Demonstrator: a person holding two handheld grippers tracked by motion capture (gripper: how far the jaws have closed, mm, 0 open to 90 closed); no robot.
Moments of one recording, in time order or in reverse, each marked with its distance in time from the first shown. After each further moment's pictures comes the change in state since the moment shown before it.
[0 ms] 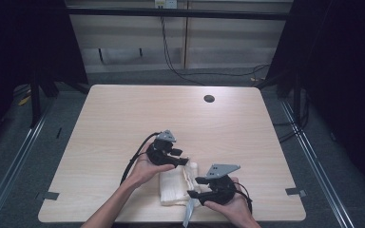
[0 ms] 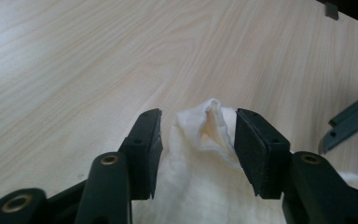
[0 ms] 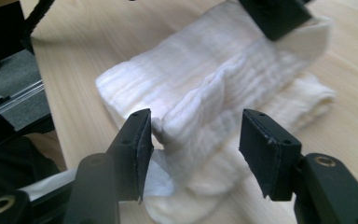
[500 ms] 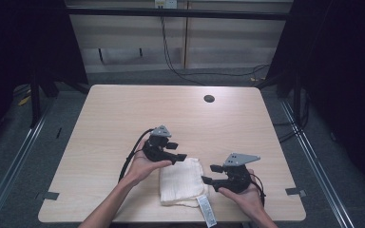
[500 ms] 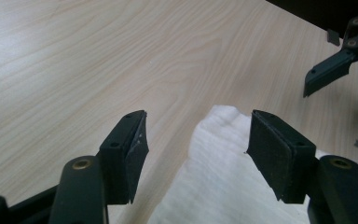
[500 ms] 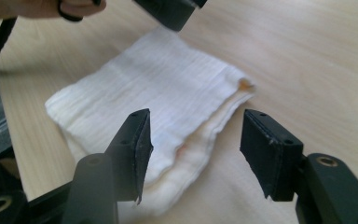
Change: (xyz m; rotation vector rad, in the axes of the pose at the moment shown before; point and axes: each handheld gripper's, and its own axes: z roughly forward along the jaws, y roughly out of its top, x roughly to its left) left arm 0.008 0.004 -0.011 -0.058 0.029 -0.031; right arm -0.039 -0.002 -0.028 -0.080 -0.082 0.075
